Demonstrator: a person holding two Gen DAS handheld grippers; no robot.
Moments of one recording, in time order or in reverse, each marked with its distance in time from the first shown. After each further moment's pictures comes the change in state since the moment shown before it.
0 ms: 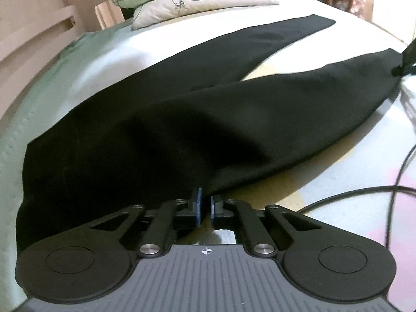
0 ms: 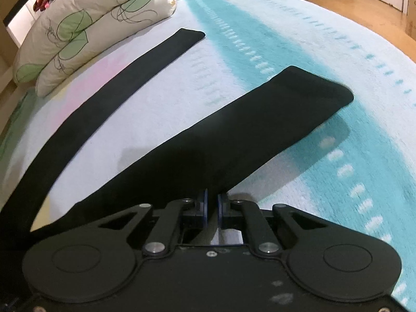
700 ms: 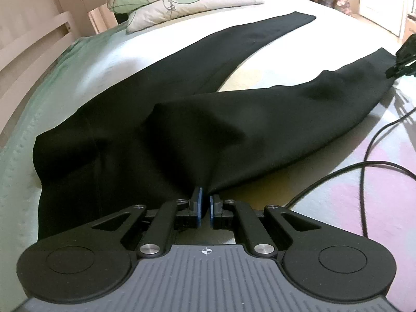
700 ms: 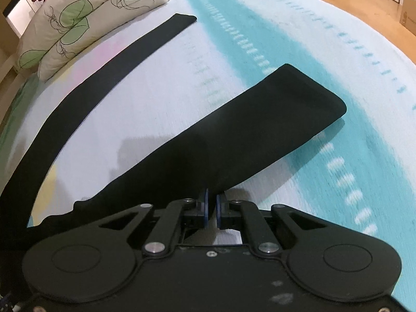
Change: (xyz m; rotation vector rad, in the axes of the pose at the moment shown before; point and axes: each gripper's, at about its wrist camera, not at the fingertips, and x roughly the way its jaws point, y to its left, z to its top) left arm -0.037 -0.004 -0.012 0.057 0.011 -0.013; right arm -0.039 -0.015 -0.035 0.020 0.069 -0.012
